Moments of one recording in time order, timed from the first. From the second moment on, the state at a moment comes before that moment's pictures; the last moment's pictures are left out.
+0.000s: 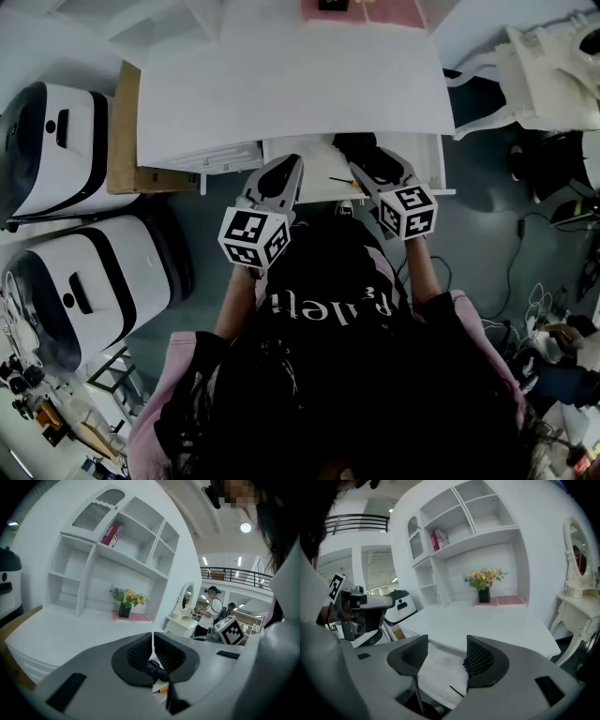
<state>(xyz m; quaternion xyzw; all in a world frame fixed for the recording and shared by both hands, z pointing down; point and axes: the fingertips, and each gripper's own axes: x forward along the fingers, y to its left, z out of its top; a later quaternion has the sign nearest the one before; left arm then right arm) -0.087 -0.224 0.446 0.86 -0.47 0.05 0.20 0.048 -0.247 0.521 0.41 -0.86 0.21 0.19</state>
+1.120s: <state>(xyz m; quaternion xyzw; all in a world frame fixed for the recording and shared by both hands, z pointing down) -0.099 -0.107 0.425 0.91 -0.38 0.03 0.18 -0.014 -0.094 0.468 0.48 -0.84 0.21 0.12</state>
